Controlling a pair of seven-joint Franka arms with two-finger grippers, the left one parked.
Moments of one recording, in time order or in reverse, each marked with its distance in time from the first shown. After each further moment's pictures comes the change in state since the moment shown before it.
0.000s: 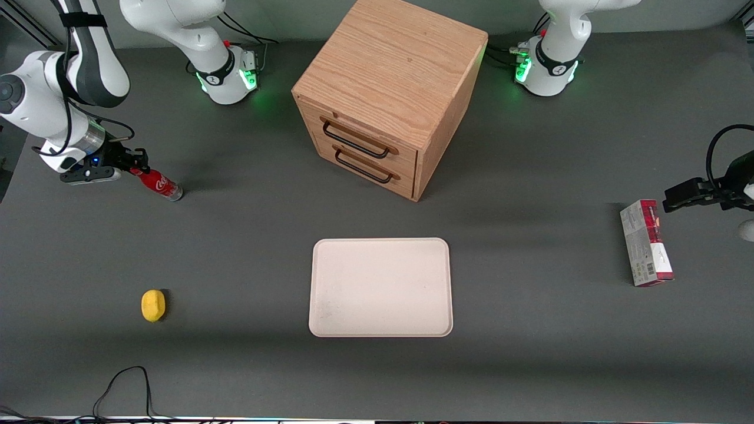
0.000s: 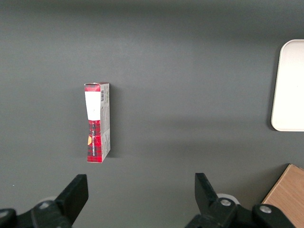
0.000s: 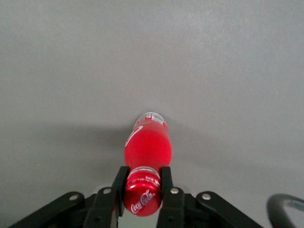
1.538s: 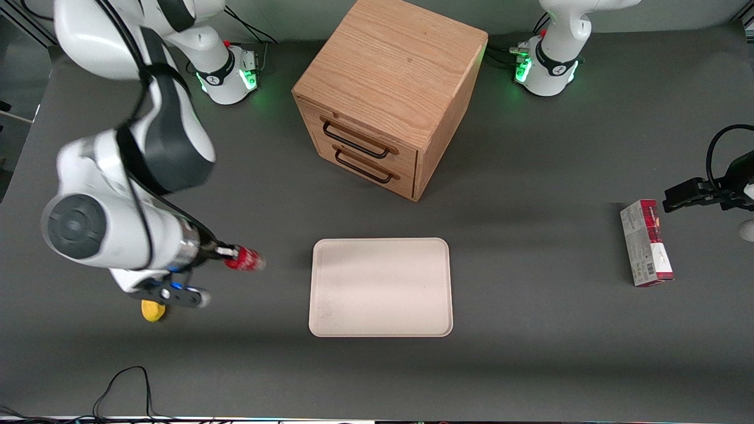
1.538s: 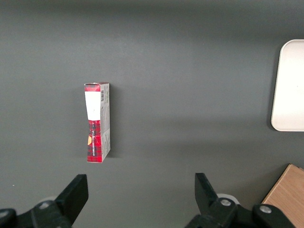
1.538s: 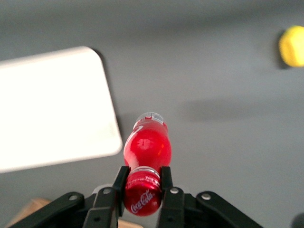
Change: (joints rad) arm 0.071 1.002 0.525 1.691 0.296 -0.760 0.737
